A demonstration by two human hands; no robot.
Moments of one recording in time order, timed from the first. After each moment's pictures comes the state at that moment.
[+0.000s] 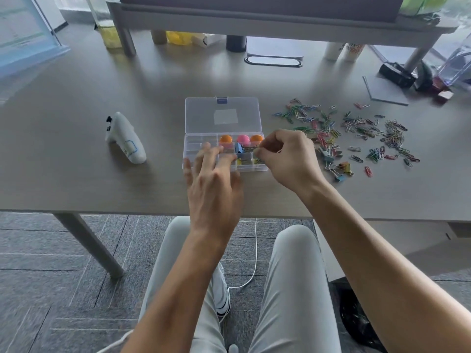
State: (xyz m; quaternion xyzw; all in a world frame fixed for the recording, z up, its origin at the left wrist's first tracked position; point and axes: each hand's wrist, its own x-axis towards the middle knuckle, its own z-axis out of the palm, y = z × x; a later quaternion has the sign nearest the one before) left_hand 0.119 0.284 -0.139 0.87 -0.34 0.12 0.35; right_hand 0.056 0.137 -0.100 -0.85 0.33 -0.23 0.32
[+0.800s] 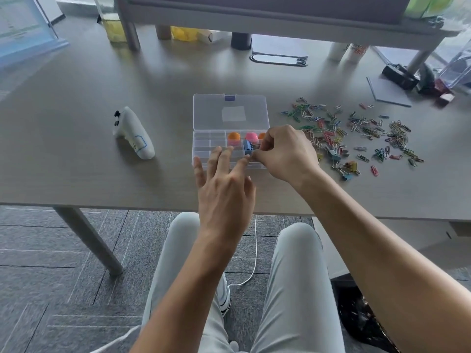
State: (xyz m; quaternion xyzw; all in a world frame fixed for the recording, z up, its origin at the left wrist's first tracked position) left_hand 0.114 0.289 -0.148 0.88 -0.36 0.12 0.29; right_hand 0.081 0.145 -0.096 -0.90 0.36 -0.14 0.20
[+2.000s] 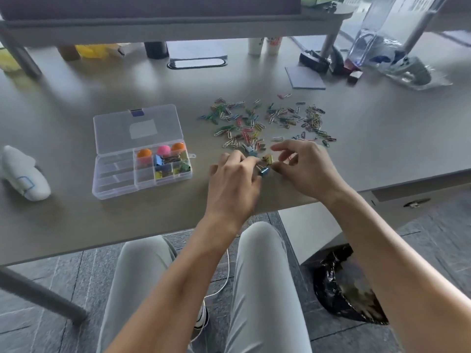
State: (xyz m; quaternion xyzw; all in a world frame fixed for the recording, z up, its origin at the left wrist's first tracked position) left_hand 0.032 0.157 -0.130 0.81 -0.51 0.02 0.30; right_hand -0.088 0.026 -0.116 -0.88 0.36 -0.23 0.23
